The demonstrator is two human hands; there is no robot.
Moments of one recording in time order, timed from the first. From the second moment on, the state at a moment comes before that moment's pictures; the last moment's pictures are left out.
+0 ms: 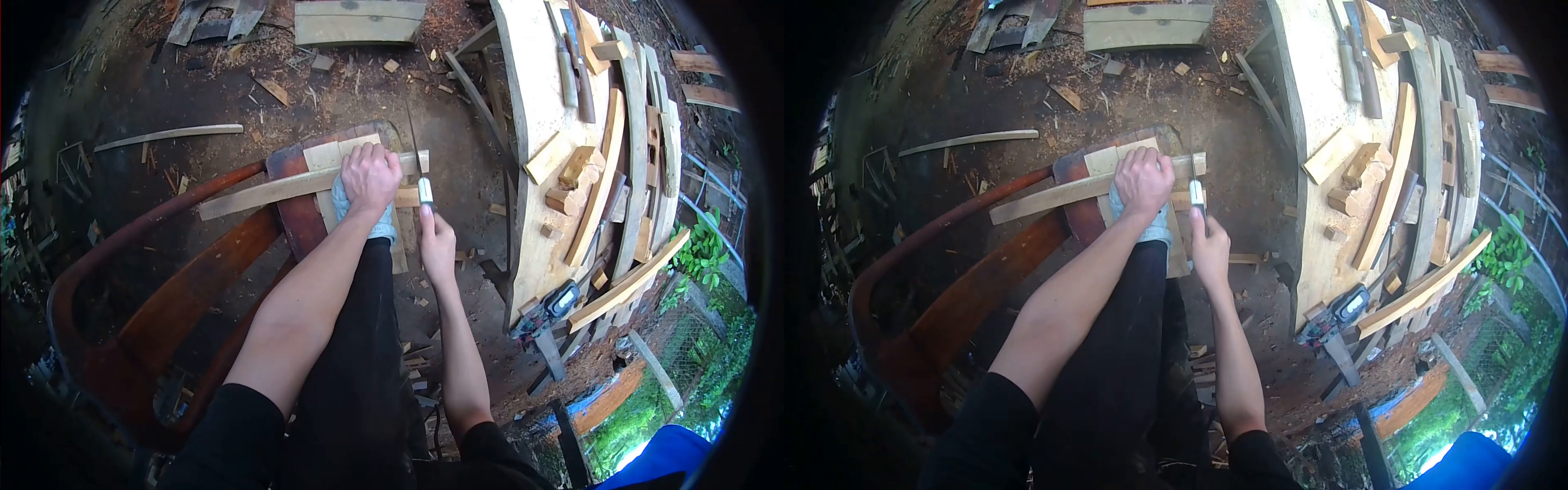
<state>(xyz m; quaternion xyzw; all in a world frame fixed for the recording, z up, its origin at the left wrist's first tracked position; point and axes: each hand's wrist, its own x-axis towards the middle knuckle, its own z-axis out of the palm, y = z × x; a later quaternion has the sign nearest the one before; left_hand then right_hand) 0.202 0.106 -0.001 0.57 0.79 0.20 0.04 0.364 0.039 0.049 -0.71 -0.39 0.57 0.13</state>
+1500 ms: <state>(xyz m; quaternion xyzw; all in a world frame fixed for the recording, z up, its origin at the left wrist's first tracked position) 0.200 0.106 -0.002 0.58 0.79 0.21 0.04 0.413 -0.044 0.206 -0.71 -0.40 0.57 0.09</state>
